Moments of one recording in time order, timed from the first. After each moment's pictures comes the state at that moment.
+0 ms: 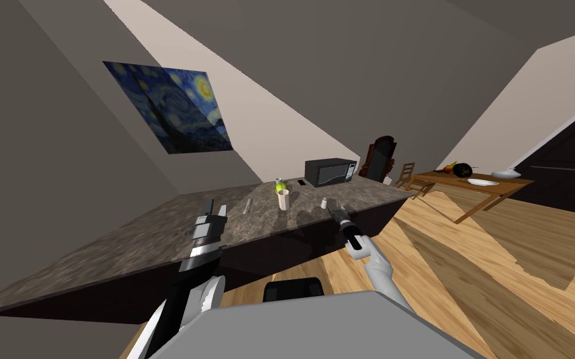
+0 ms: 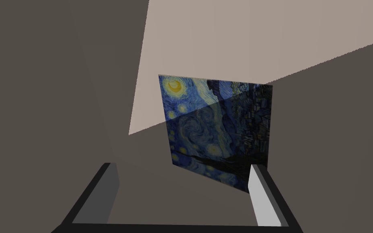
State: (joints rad) left arm 0.55 0.00 0.07 -2.28 -0.03 -0.40 0.04; right arm 0.00 -0.15 -0.32 -1.36 0.81 -0.26 0.74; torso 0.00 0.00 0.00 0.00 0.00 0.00
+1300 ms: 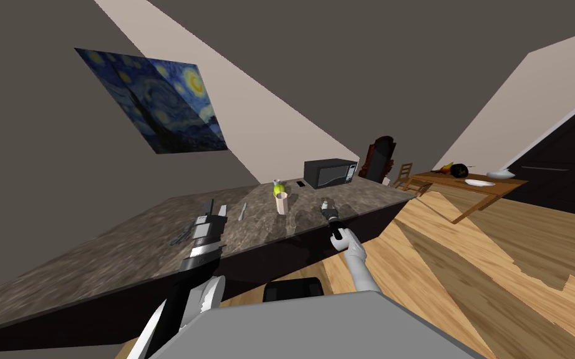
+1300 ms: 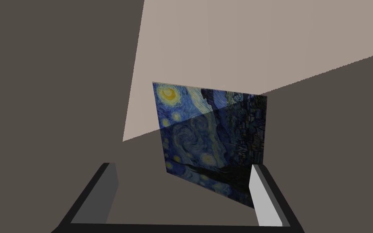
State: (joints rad) left arm 0.55 0.00 0.07 -2.28 -0.03 -0.40 0.04; right arm -0.16 0.00 -0.39 -1.21 0.96 -0.16 0.78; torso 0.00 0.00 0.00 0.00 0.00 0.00
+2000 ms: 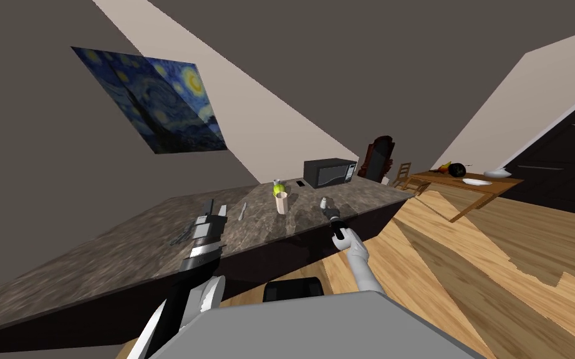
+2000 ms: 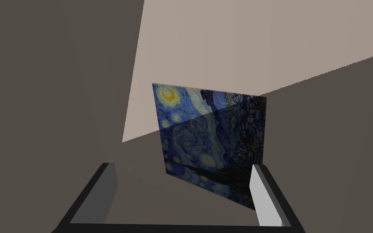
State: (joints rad) left arm 0.55 0.00 0.07 -2.28 -0.03 -0.40 0.04; right arm -0.16 -0.03 -0.39 -1.22 0.96 -0.15 0.77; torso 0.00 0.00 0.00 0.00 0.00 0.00
